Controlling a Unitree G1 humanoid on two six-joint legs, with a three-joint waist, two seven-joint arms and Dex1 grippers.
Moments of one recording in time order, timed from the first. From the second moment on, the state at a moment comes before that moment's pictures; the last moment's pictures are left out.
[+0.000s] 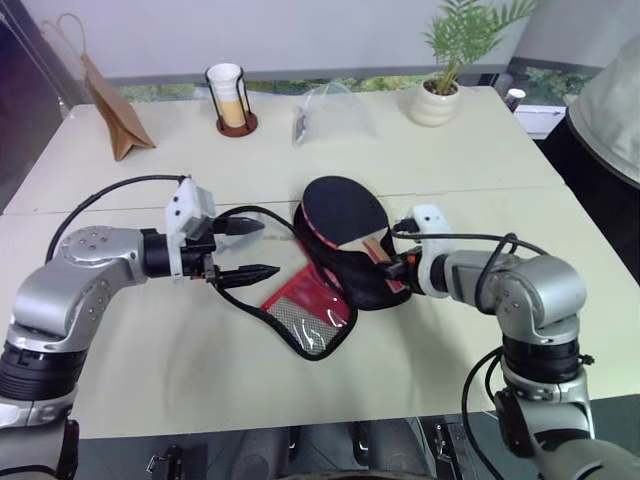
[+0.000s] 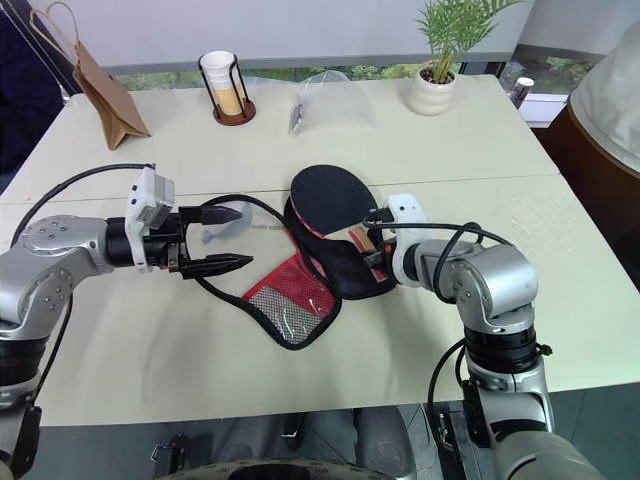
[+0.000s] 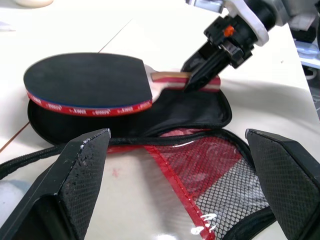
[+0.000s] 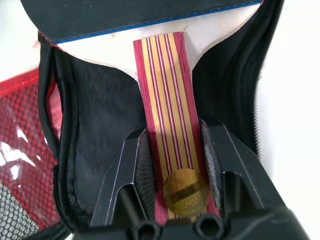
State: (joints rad) left arm -0.39 0.82 0.06 -0.28 -0.64 0.64 -1.06; right arm -0.55 -0.39 -0.02 -0.43 0.48 1.61 0.24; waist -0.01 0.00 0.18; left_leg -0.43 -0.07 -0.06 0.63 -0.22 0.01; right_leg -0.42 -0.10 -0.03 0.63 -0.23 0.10
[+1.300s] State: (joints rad) left arm -0.17 0.99 0.19 0.19 -0.34 0.22 -1.22; right arm -0.68 -0.89 0.05 -0.37 0.64 1.00 0.89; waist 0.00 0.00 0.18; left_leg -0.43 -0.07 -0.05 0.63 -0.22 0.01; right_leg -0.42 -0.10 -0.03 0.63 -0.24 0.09
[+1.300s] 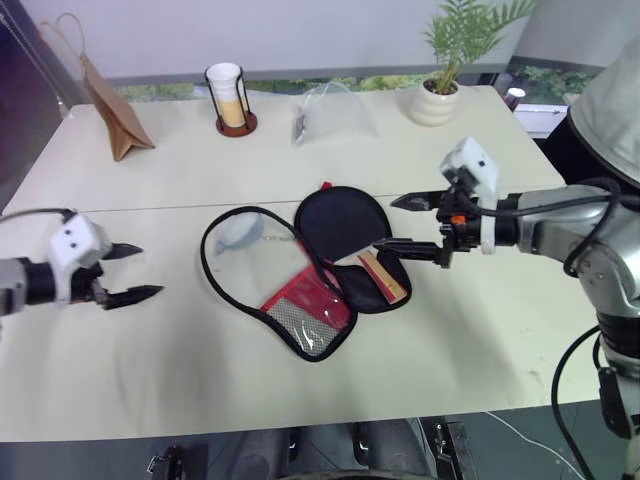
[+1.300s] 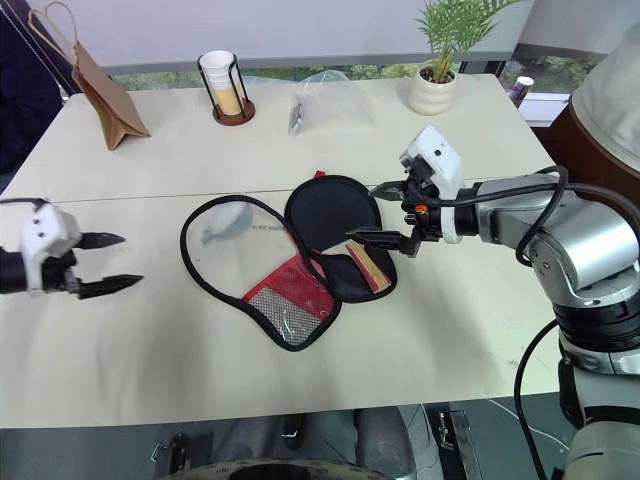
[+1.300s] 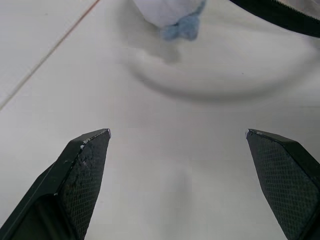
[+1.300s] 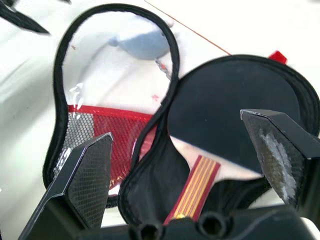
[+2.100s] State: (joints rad) left arm -0.95 0.30 -0.12 0.67 -0.26 0.14 -1.22; right arm -0.62 -1.04 -0.18 -0.34 0.61 0.96 0.86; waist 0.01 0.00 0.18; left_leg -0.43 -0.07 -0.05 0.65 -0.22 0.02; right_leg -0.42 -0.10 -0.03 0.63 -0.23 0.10
